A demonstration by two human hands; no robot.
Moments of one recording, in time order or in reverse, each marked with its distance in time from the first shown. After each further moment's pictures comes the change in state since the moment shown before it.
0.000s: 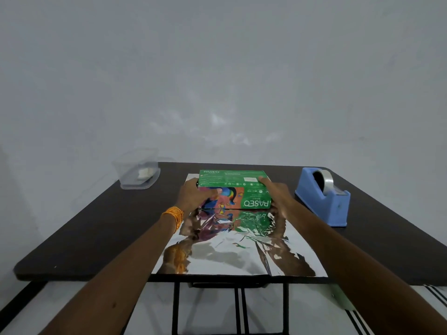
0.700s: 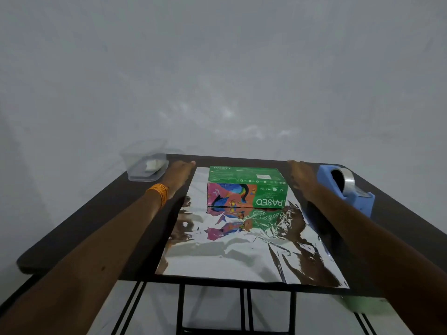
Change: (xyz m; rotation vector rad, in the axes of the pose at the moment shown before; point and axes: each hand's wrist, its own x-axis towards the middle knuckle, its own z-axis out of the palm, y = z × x) left_hand 0.048 -0.026 -0.061 -0.058 0.090 -0.215; right_hand 0.050 -0.030 -0.021 -0.261 0.147 -0.197
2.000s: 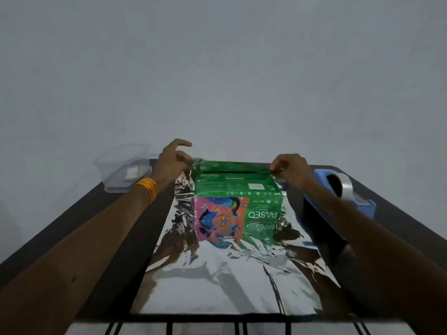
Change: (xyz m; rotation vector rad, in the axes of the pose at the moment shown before) left_hand 0.046 0.025 0.012 0.013 -0.029 0.362; right_hand 0.025 -0.012 -0.014 -0.371 -0.095 -0.470
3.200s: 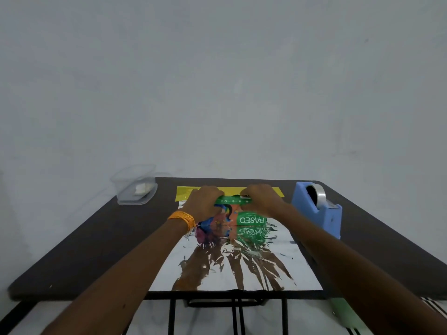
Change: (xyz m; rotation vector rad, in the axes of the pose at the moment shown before) left_hand -0.078 0.057 0.057 0.955 -0.368 0.300; right_hand -0.068 -0.076 0.013 -0.629 -0.249 -0.312
